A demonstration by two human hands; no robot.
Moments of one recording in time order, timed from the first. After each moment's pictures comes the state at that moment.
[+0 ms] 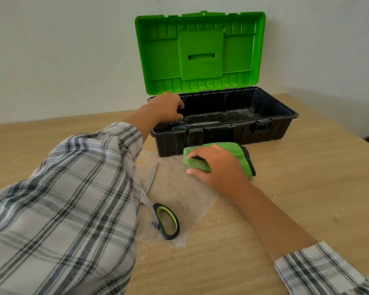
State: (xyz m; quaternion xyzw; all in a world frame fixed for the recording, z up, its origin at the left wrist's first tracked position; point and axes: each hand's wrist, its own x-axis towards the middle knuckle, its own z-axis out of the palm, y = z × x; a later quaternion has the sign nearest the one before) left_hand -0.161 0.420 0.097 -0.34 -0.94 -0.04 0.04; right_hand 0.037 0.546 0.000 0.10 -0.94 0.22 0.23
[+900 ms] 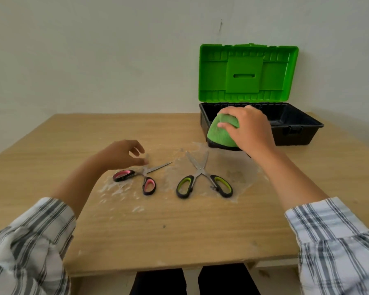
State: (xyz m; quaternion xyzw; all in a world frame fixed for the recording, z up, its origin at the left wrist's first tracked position) left_hand -0.001 0.130 0.068 -0.16 -0.96 -0.21 -0.08; right_hand 0.067 0.455 0.109 0.05 -0.92 0.15 0.35
